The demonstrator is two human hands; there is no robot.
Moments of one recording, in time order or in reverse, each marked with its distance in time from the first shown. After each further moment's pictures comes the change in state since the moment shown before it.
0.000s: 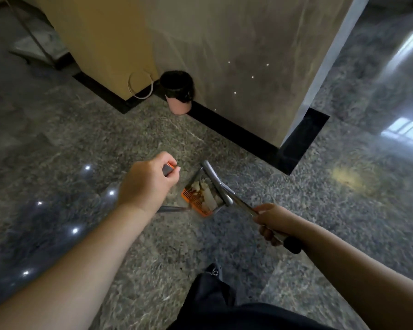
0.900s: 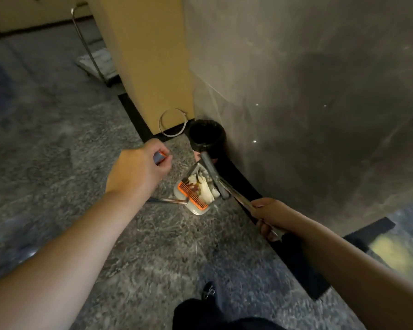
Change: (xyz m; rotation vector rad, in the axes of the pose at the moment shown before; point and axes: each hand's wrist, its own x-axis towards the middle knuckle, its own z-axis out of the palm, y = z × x) left_hand 0.462 0.005 0.088 0.062 0.192 -0.231; right_hand 0.297 -0.416 -0.239 -0.318 -0.172 -0.276
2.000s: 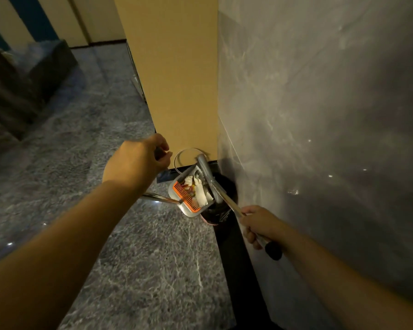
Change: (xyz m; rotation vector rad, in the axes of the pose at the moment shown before) left_hand 0.367 0.088 0.143 0.234 0.106 -0.189; right_hand 0.301 -0.206 -0.280 0.053 -0.231 -0.071
